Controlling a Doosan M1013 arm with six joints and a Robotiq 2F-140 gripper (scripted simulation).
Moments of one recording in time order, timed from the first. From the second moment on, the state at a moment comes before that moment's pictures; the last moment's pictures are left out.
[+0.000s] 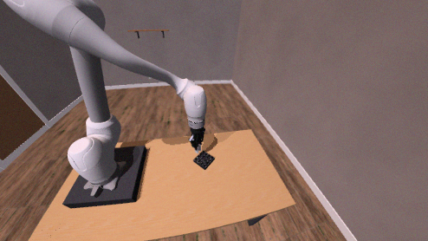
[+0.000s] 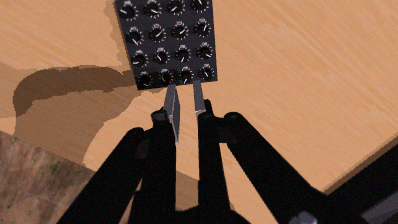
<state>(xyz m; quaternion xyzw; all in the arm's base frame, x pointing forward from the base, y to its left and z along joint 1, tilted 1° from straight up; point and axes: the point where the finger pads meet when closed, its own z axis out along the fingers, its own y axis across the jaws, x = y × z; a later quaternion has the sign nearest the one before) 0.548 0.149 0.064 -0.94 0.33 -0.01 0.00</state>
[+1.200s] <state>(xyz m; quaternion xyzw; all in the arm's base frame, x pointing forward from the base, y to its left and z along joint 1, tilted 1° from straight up) 0.548 0.149 0.062 -0.94 0.33 -0.01 0.00</state>
